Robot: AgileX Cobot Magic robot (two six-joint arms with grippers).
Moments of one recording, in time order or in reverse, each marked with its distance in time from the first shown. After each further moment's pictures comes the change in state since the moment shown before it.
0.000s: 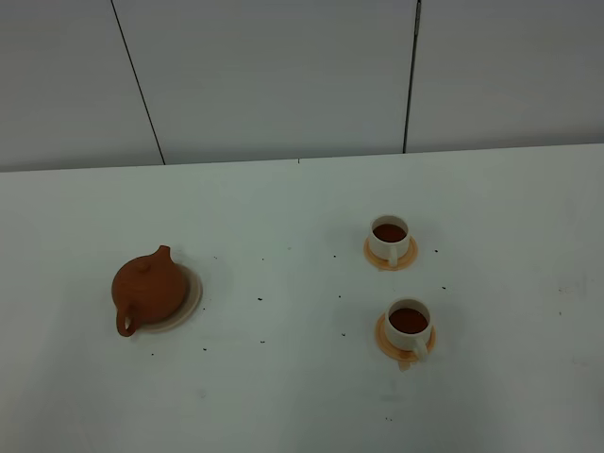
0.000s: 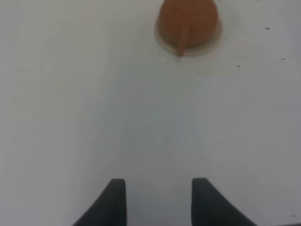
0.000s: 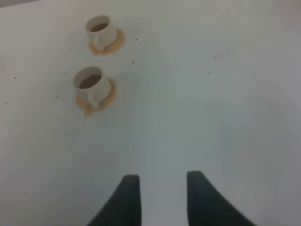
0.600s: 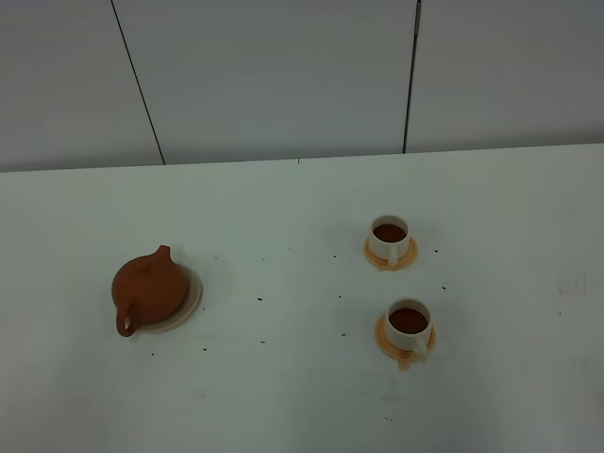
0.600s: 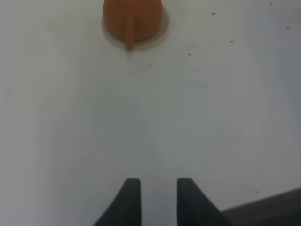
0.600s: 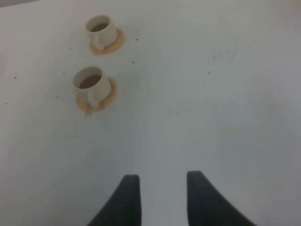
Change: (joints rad) left arm -0.017 -0.035 0.007 -0.132 -0.002 0.124; right arm 0.000 0.000 0.000 0.001 0.000 -0.001
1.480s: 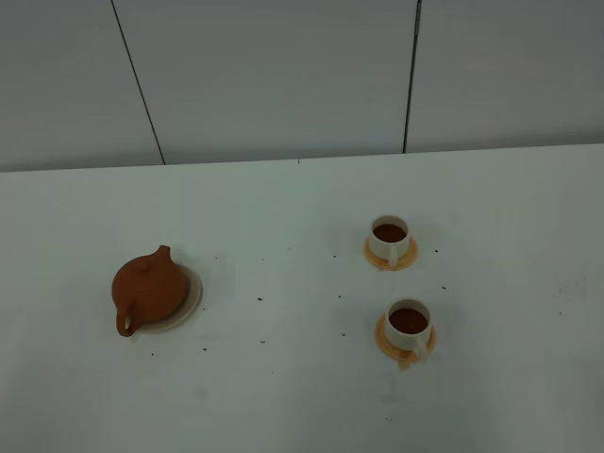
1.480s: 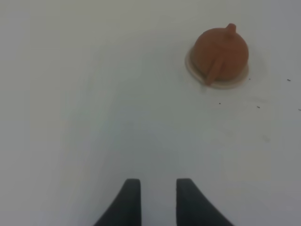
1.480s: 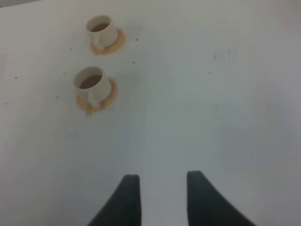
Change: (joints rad) left arm 0.000 -0.146 0.013 0.246 0.076 -0.357; right arm 0.000 0.000 0.000 0.001 0.000 0.001
